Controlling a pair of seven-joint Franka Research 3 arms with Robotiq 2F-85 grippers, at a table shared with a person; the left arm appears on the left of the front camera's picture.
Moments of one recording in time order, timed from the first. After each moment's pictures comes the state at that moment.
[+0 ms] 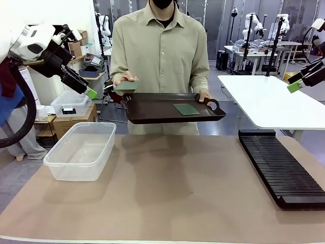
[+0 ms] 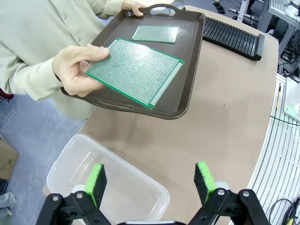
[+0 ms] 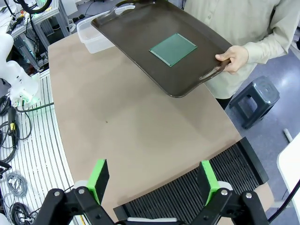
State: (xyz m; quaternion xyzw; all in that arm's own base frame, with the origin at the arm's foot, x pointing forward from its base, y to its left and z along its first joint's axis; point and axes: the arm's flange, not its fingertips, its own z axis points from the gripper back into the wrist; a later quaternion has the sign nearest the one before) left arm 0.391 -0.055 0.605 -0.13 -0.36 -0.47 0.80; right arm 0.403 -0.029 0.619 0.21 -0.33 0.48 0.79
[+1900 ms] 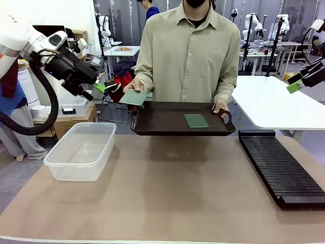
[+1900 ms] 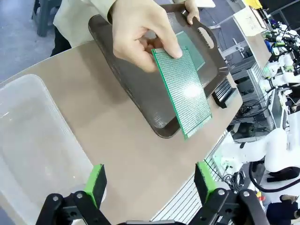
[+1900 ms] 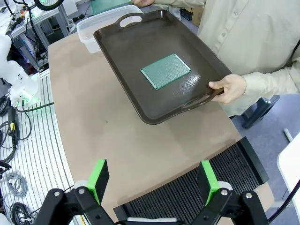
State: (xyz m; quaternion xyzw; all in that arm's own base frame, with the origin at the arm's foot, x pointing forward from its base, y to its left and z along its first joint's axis) left arm 0.480 -0.037 0.577 -0.33 -0.18 -0.22 0.90; right arm 0.403 -0.029 0.619 0.21 -0.33 0.48 0.79
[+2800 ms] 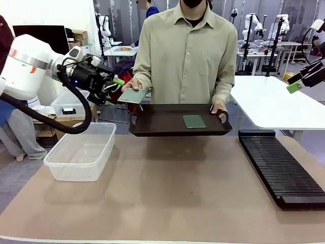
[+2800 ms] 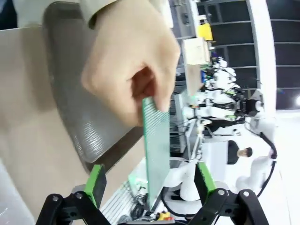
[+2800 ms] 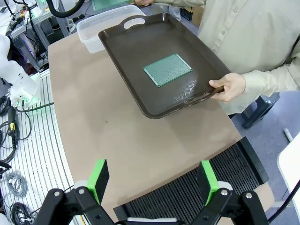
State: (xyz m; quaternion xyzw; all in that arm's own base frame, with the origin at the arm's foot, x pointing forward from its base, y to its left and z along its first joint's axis) left arm 0.553 -0.069 0.519 -0.54 -0.07 -0.07 0.84; right arm 0.403 -0.029 0.618 0.21 -0.33 0.48 0.79
